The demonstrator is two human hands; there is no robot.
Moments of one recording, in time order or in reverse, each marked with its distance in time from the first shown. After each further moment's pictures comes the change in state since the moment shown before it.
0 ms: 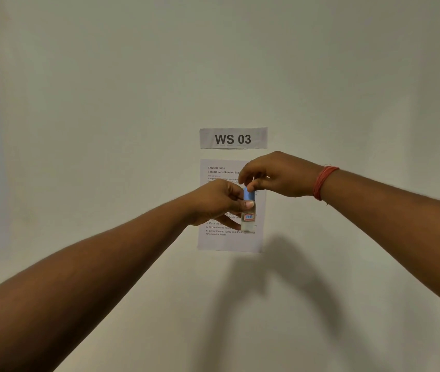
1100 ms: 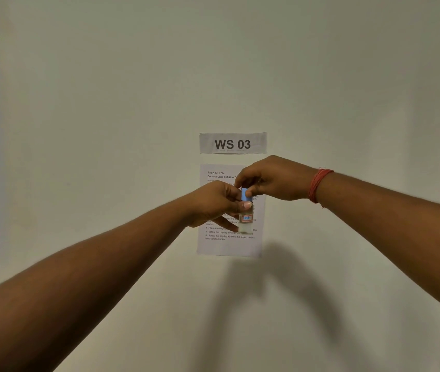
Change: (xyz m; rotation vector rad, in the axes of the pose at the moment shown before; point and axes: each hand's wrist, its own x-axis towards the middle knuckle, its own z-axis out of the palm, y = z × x) left_hand -0.002 0.004 -0.006 -0.009 0.014 0.004; right_hand 0.006 -0.005 -0.003 0.052 -0.049 0.030
